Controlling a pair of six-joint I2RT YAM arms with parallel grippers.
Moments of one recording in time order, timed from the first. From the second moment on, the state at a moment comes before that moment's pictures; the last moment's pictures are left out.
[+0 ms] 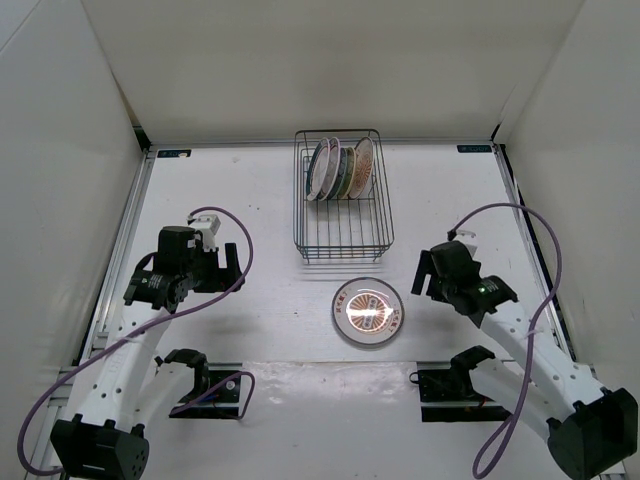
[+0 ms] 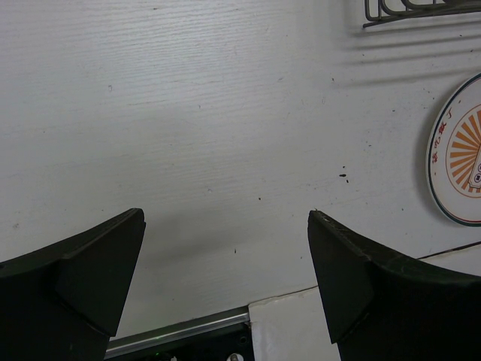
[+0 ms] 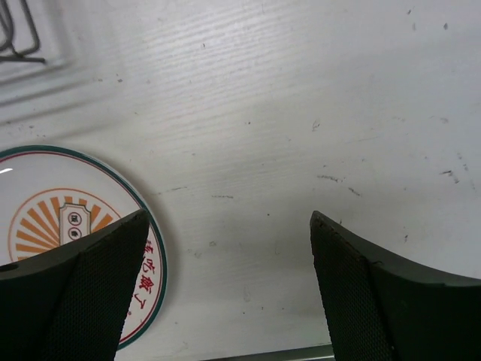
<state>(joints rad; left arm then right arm) -0.16 0.83 0.79 -0.82 0.16 -0.16 0.47 0.85 0.58 -0.70 0.32 0.56</state>
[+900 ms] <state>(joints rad) -0.16 0.80 0.79 -0.82 0.15 -0.18 0.47 1.50 1.49 -0.52 0.31 0.31</state>
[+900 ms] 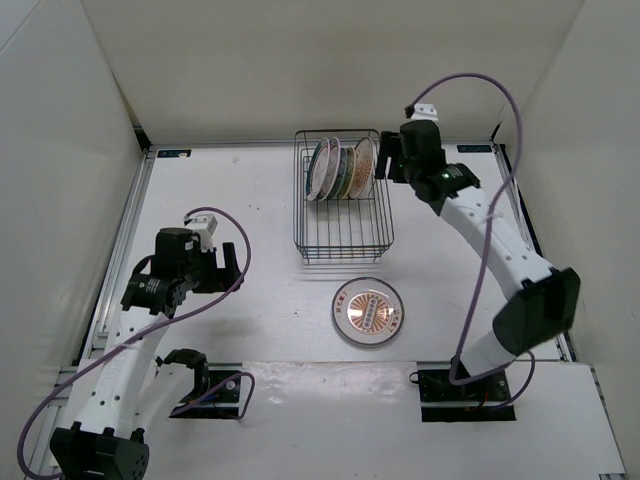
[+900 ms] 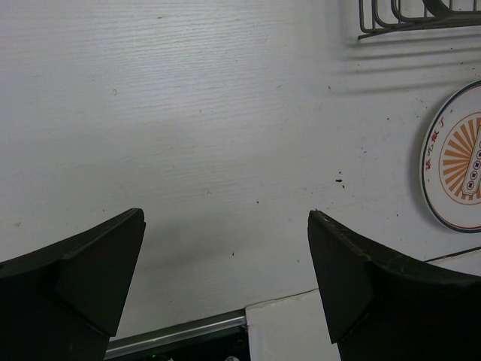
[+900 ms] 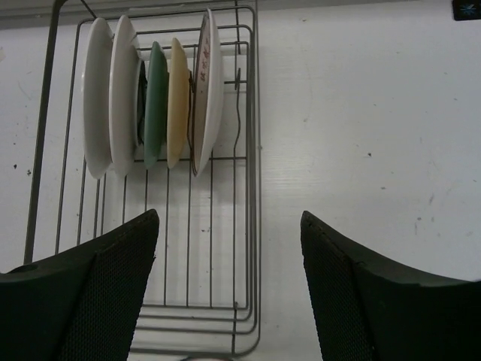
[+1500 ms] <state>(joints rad) -0.17 0.81 0.79 -0.82 0.16 -0.18 0.47 2.07 1.86 -0.46 0.34 0.25</state>
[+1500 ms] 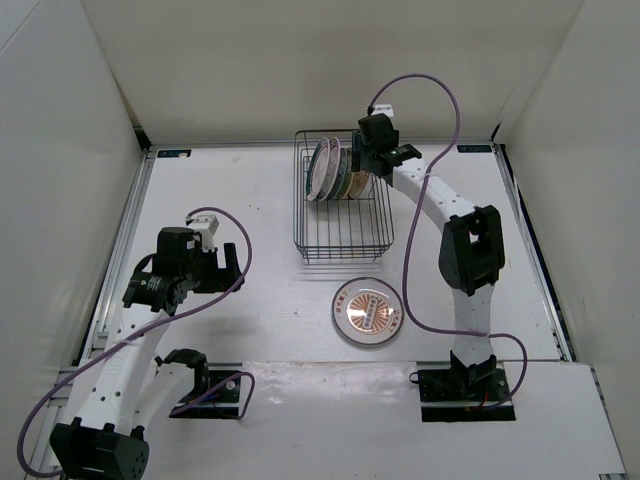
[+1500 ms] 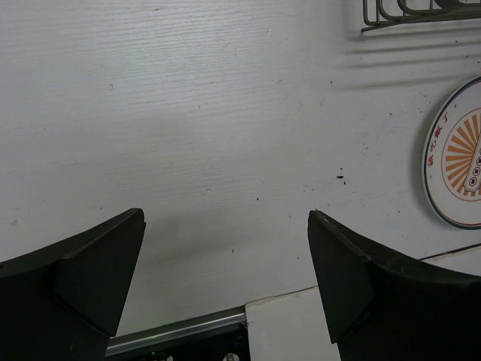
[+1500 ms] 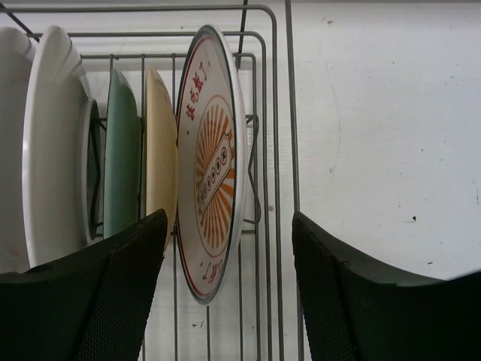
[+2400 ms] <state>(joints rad) -0.17 0.81 0.79 -0.82 0.16 -0.18 0.46 2.11 1.89 -0.40 0.41 0.25</state>
